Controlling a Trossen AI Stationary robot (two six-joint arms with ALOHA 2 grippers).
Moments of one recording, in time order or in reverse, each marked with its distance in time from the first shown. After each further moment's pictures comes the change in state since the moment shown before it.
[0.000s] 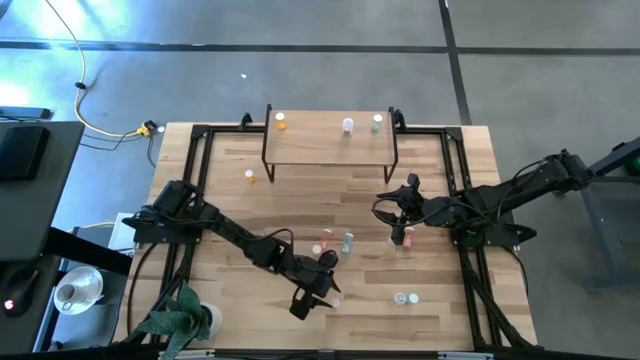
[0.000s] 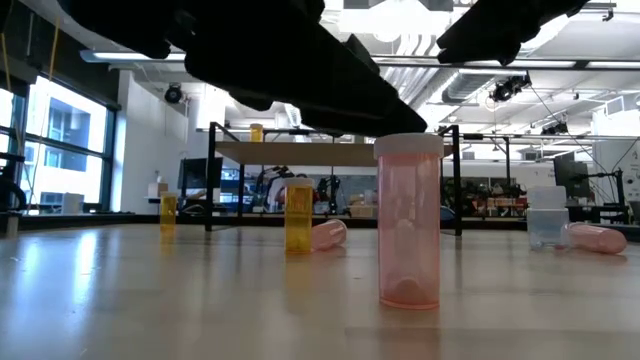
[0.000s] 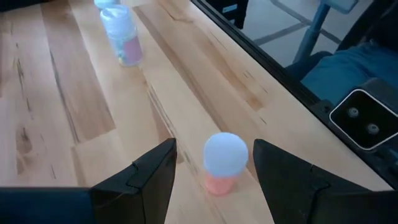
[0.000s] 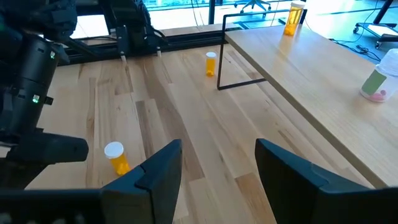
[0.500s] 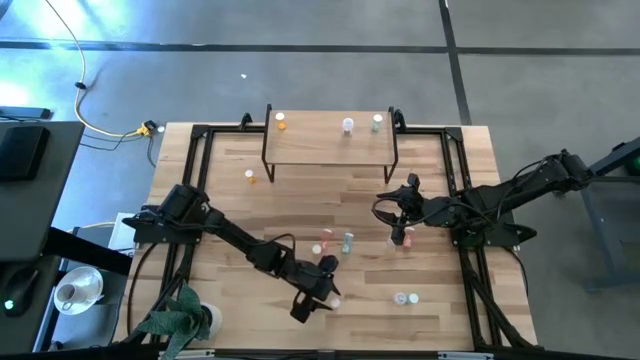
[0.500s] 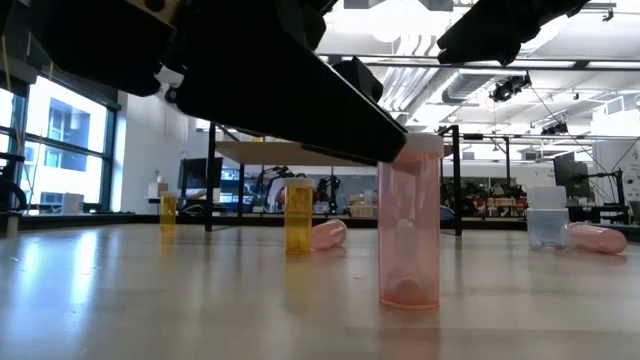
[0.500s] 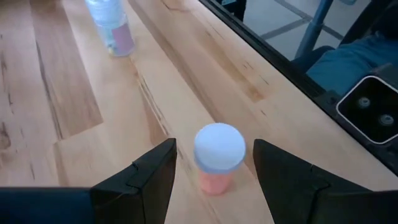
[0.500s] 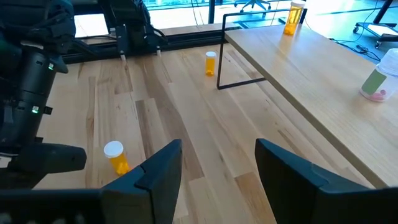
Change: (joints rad) left arm -0.007 0.043 -0.001 0.039 -0.018 0.000; right arm 0.000 0.000 0.000 -0.003 0.000 0.000
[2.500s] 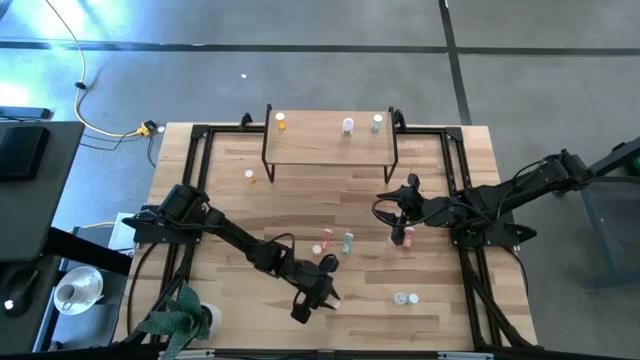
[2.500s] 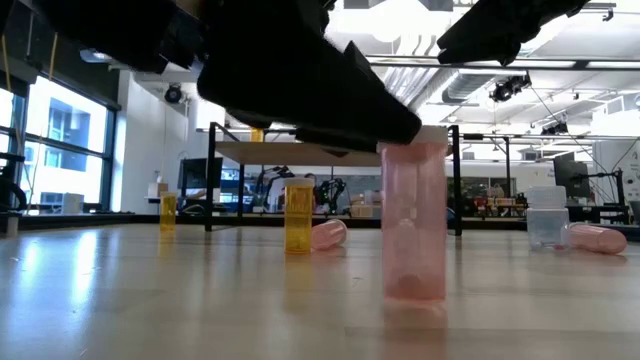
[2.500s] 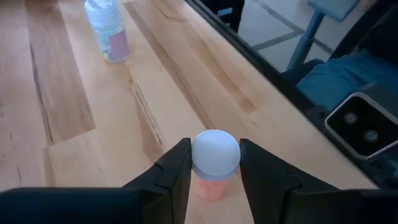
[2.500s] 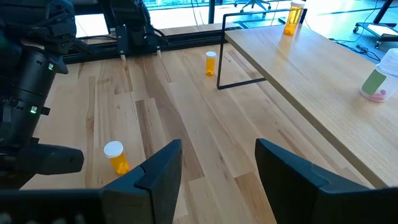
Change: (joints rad) left arm 0.003 0.000 0.000 0.038 0.028 -0.053; right arm 0.000 0.000 0.000 0.000 0.000 0.000
